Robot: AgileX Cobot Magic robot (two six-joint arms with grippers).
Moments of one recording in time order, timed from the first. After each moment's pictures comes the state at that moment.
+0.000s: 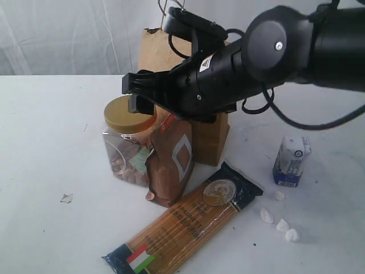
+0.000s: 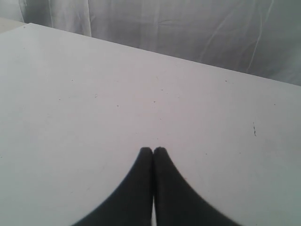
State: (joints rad) left arm 0.10 0.35 -0.07 1.36 0.09 -1.55; right arm 0.68 1.58 -1.20 0.35 0.44 0.22
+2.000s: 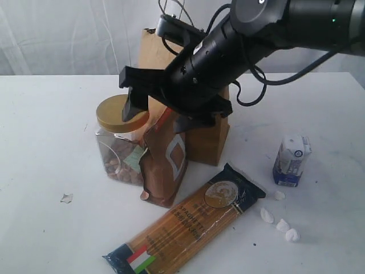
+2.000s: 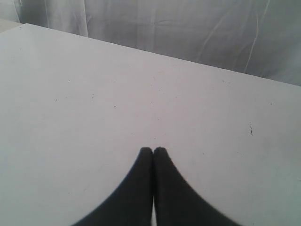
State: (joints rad) left arm 0.10 0.35 -0.07 1.36 0.08 -1.55; right arm 0.62 1.70 -1.41 0.49 0.79 0.17
